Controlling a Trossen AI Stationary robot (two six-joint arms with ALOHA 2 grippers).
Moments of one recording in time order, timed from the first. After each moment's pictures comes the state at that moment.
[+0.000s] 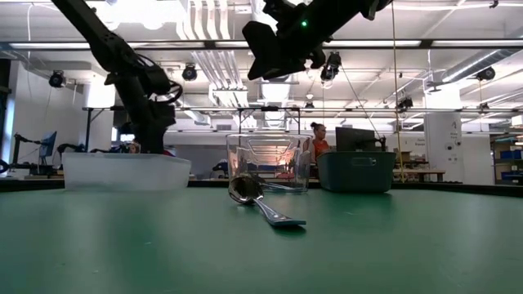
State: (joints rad) left arm 1.07 1.49 0.91 -0.43 0.06 0.18; right arm 0.02 1.71 1.22 0.03 0.71 0.06
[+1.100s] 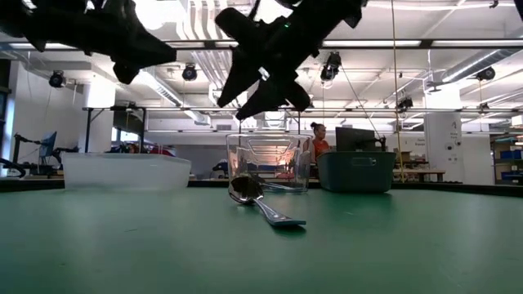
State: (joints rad) left arm 0.34 0.59 0.40 0.10 0.04 -0.20; right arm 0.07 1.88 1.40 -0.27 0.23 0.60
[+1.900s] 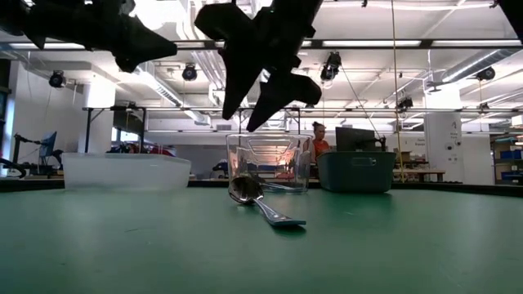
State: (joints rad) left arm 0.32 0.59 0.41 0.12 0.00 0.01; right arm 0.13 2.05 1.73 -0.77 0.12 0.81
